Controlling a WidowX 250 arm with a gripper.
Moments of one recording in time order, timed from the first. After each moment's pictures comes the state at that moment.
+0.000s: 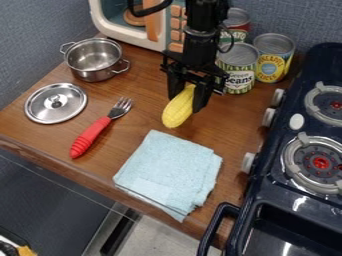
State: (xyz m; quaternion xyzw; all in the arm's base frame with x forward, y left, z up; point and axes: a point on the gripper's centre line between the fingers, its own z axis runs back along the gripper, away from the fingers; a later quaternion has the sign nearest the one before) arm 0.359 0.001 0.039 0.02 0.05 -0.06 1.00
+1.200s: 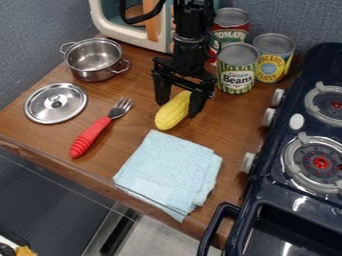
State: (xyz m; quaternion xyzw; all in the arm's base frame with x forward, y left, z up) arm 0.359 0.015 0.028 0.01 0.06 -0.05 1.00
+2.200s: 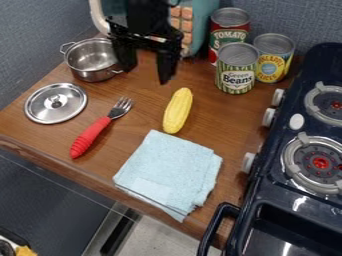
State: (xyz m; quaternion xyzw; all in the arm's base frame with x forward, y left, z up) arm 0.315 0.041 0.113 0.00 -0.07 -0.02 1.00
